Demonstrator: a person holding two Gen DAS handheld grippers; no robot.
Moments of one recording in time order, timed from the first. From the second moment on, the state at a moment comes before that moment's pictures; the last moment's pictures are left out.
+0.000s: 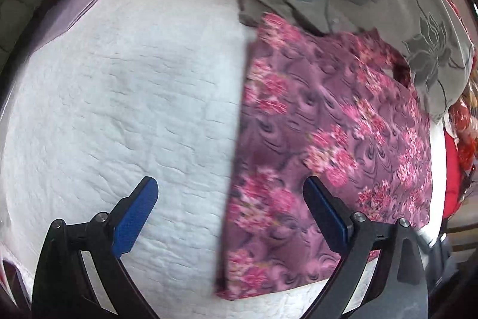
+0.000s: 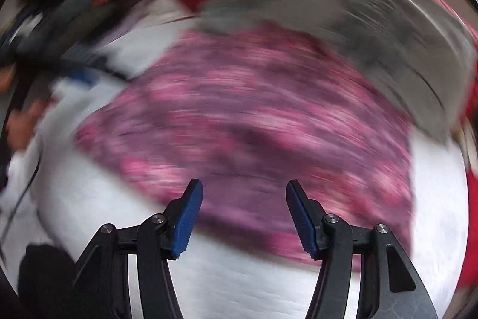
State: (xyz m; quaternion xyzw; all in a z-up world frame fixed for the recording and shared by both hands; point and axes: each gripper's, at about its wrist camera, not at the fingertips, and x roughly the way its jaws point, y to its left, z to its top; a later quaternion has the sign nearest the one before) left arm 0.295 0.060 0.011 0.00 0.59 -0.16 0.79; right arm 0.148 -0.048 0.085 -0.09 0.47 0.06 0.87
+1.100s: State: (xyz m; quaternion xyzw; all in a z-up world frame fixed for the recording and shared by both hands) left arm 0.383 -0.012 0.004 -0.10 0.65 -0.26 0.70; right arm 0.171 0.031 0.081 -0.21 0.28 -0.02 0.94
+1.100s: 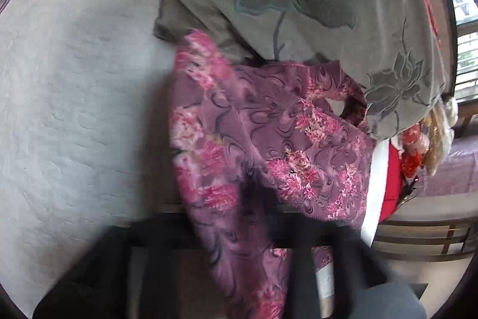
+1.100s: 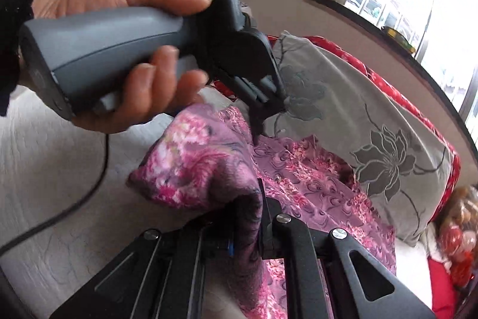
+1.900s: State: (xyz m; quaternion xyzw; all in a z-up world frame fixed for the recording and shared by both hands) left arm 0.308 -0.157 0.105 -0.03 0.56 -0.30 0.77; right arm 0.097 -0.145 0.135 0.17 0.27 -0.10 0.94
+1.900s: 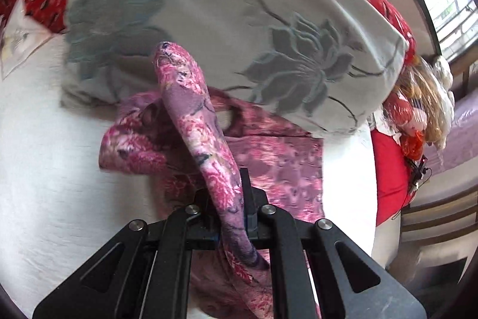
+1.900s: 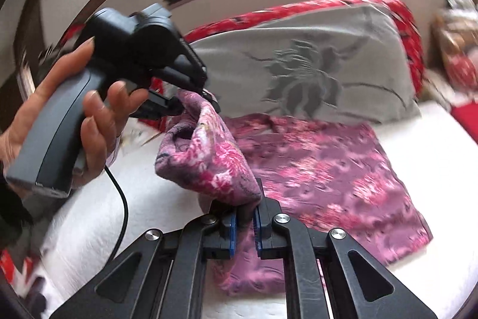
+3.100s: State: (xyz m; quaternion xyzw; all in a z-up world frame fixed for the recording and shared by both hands) left arm 0.292 -0.201 0.078 -0.01 0.53 -0.26 0.80; right arm 0.006 -0.314 0.099 0.35 0.23 -0.26 0.87
